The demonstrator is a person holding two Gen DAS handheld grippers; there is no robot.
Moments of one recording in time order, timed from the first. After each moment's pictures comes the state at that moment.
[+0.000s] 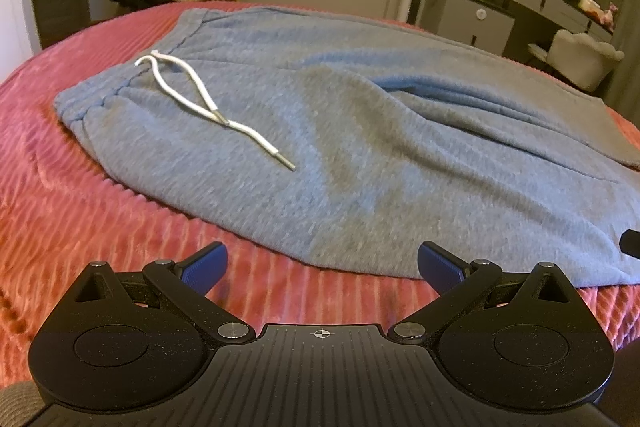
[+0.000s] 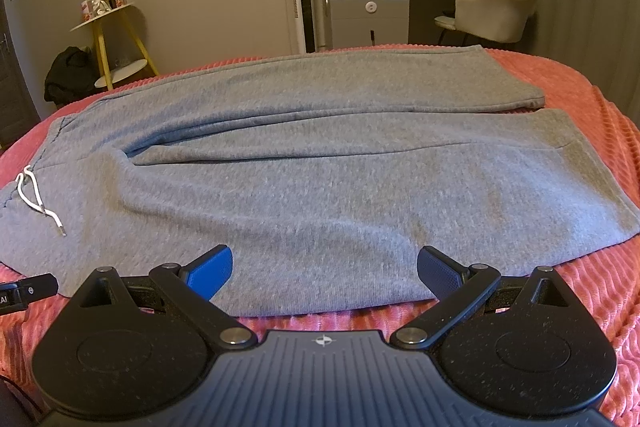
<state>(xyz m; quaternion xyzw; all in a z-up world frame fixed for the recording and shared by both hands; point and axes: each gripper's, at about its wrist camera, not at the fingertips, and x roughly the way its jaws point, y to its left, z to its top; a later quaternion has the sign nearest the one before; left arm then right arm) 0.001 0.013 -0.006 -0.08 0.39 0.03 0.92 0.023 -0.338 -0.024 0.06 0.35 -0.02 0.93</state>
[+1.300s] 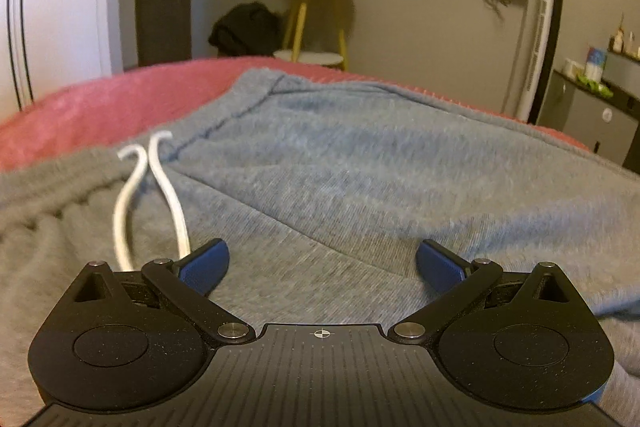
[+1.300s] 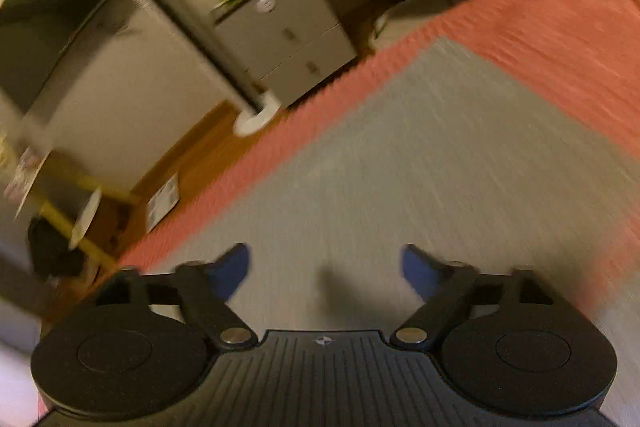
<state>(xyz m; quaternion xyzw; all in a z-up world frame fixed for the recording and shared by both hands) 0.207 0.071 -0.062 -0.11 0.27 0.21 0.93 0.423 -0.574 -0.036 0.32 0.38 -0.11 0.86</state>
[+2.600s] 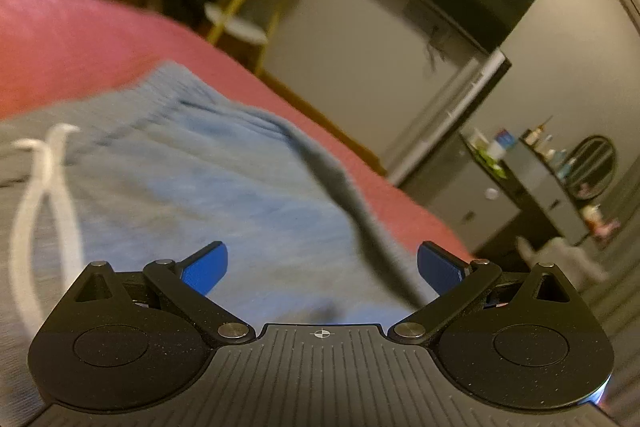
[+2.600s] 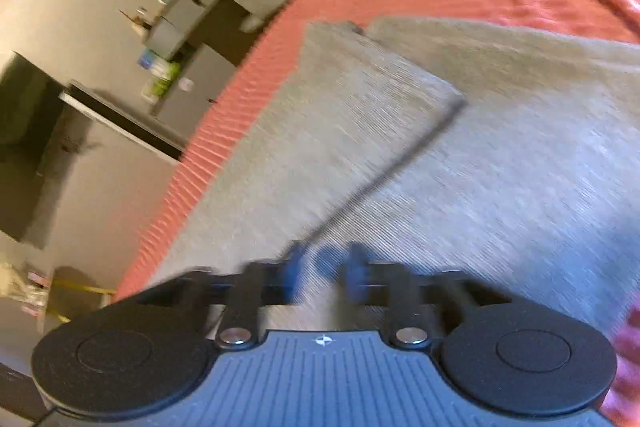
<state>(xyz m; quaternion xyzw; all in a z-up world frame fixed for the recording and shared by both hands) 0.243 0.111 -0.008 -0.33 0.25 0.04 0.91 0.146 -0.602 -0.103 0.46 0.26 -0.17 0.83</state>
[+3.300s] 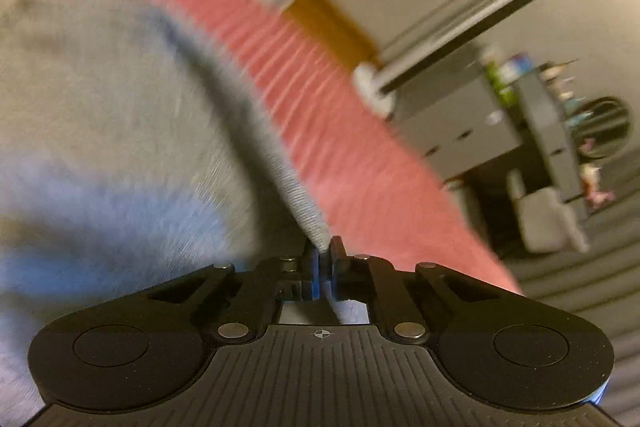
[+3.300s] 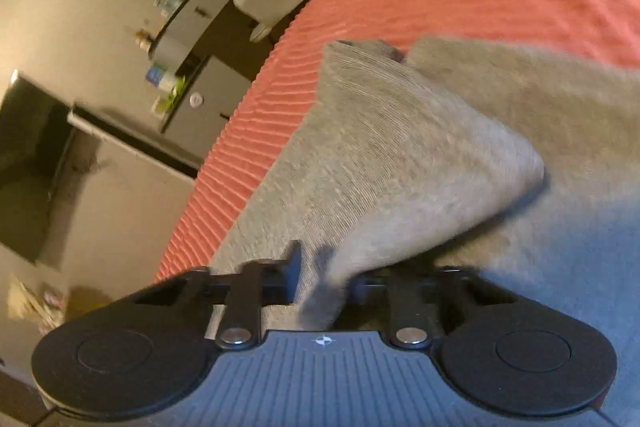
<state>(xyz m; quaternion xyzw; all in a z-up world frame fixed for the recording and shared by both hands) 0.379 0.079 -0.007 -0.37 0.40 -0.01 0.84 0.194 -0.634 -0.096 0.46 0.26 -0.16 0.83</state>
